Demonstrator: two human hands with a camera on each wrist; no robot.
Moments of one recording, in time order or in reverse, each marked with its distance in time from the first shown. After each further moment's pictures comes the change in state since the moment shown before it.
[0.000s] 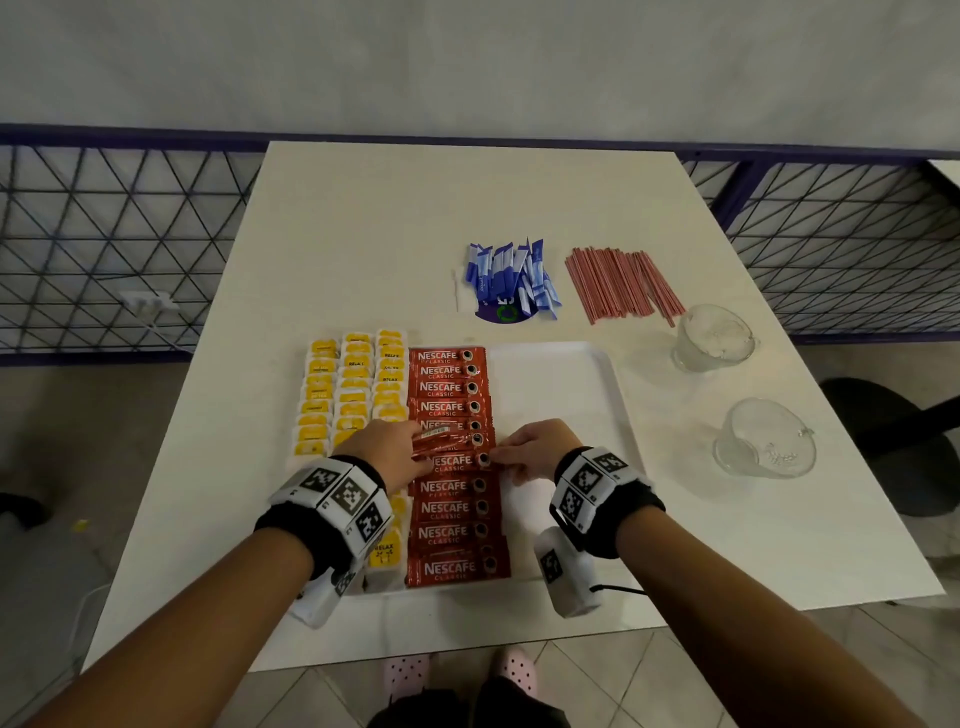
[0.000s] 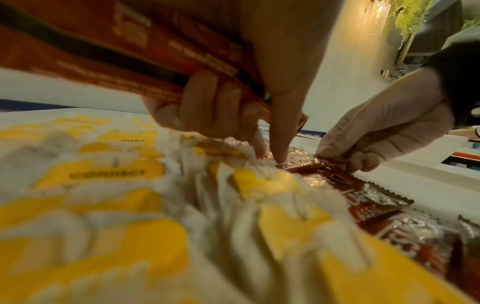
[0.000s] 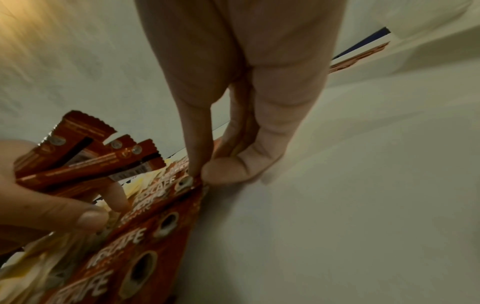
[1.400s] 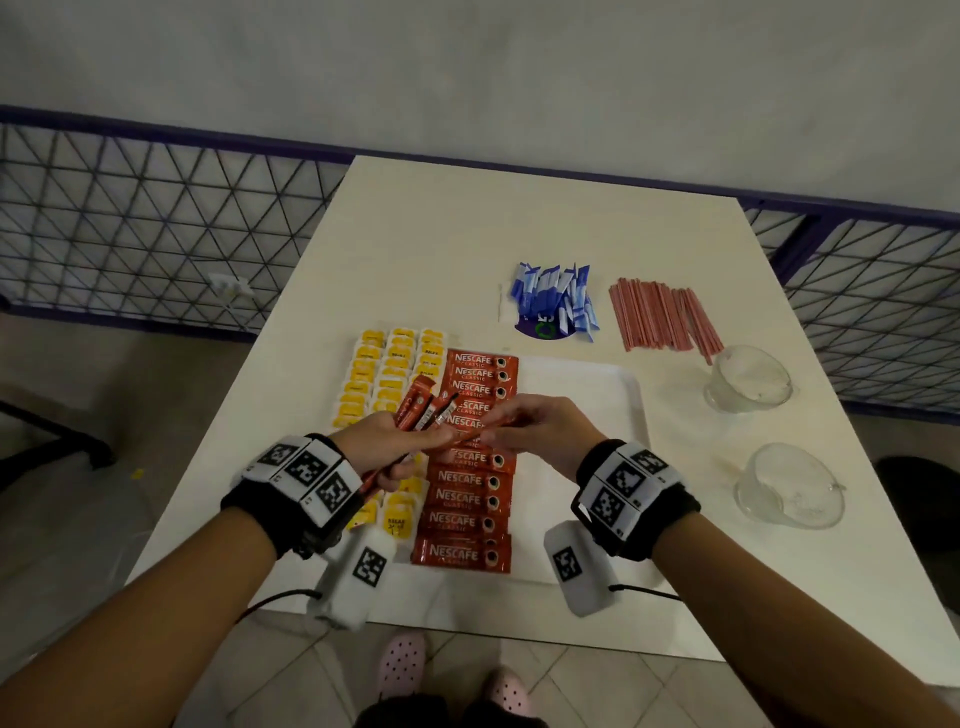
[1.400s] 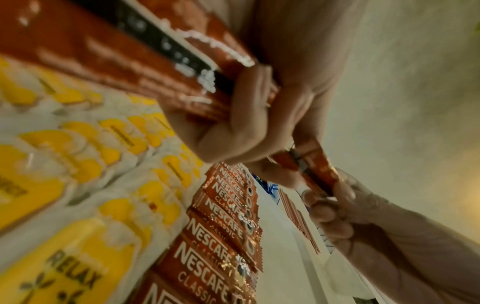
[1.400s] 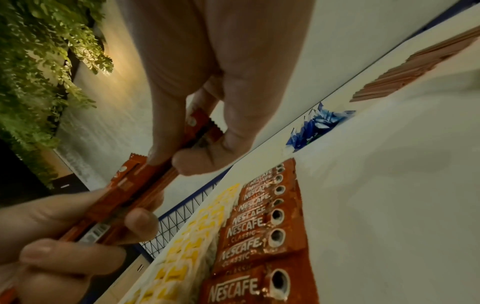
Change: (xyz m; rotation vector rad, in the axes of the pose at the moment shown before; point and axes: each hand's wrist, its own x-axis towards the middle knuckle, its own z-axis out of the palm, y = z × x) left_hand -0.046 -0.007 -0.013 -1.129 -0.138 -0.106; right_hand -0.037 -0.033 -0.005 0.121 -0.264 -0.474
